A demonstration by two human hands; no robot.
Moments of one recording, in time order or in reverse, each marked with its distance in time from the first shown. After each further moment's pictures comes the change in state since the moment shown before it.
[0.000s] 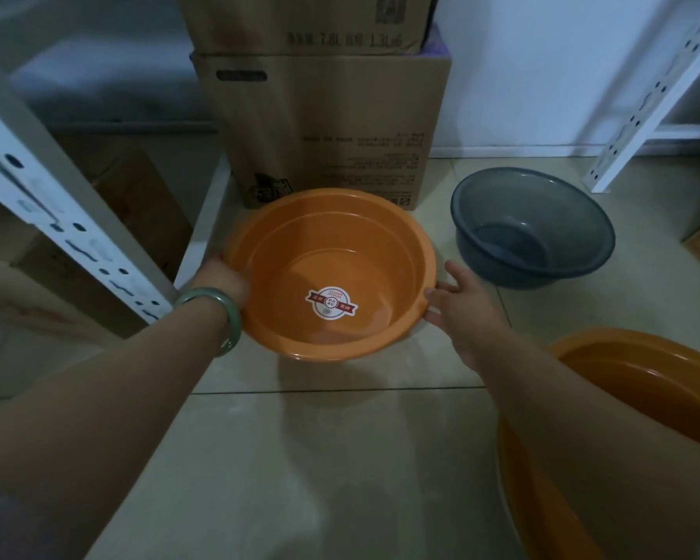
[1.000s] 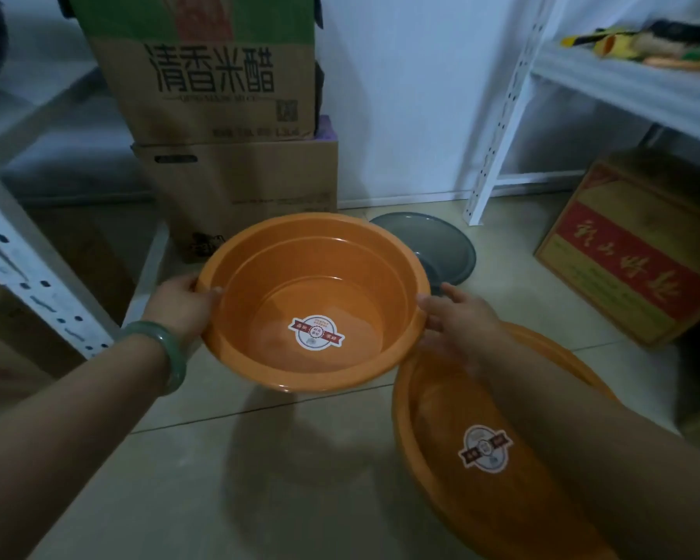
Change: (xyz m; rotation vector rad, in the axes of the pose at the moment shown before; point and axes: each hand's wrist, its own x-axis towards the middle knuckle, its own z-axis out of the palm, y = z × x) left_hand -0.129 0.051 -0.053 -0.323 -0.109 0.189; right_hand -0.108 -0.035 -0.107 0.102 0.088 -0.033
